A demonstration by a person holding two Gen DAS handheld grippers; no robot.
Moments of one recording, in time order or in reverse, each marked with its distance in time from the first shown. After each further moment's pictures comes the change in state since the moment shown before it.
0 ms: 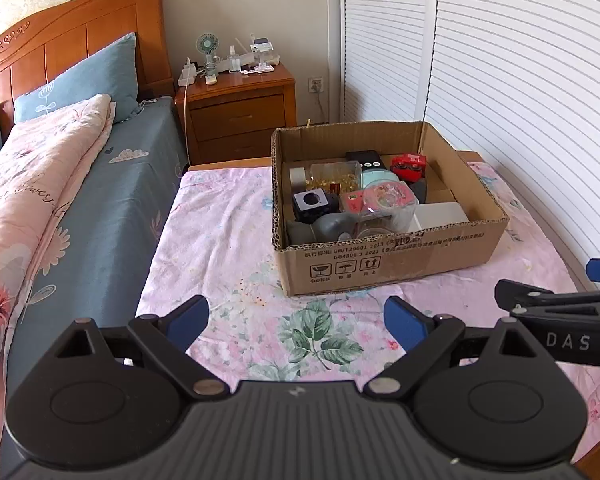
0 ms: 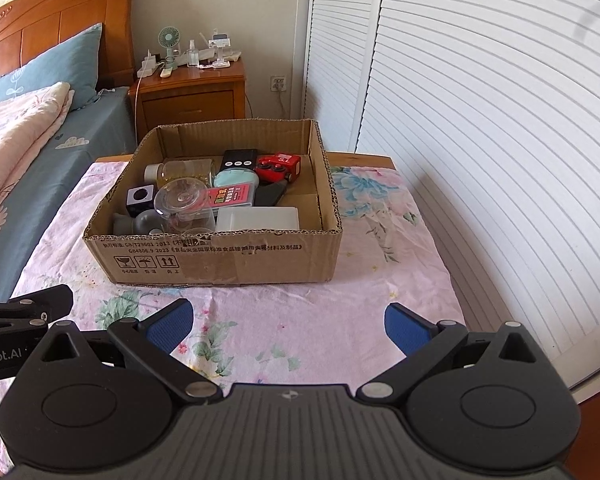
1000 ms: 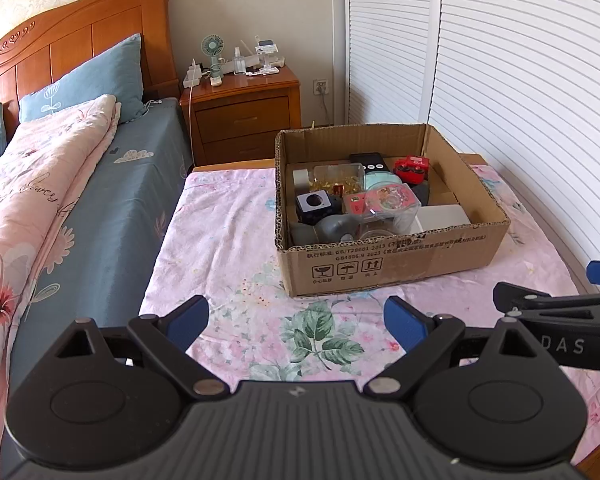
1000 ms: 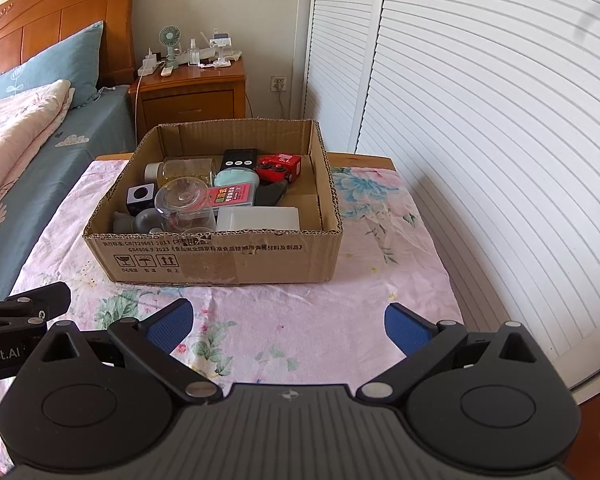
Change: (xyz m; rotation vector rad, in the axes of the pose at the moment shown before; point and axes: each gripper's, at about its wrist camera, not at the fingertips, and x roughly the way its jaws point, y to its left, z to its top) left arm -0.003 -0.001 -0.001 -0.006 -0.005 0.012; right arm 0.001 0.001 0.001 -0.010 0.001 0.001
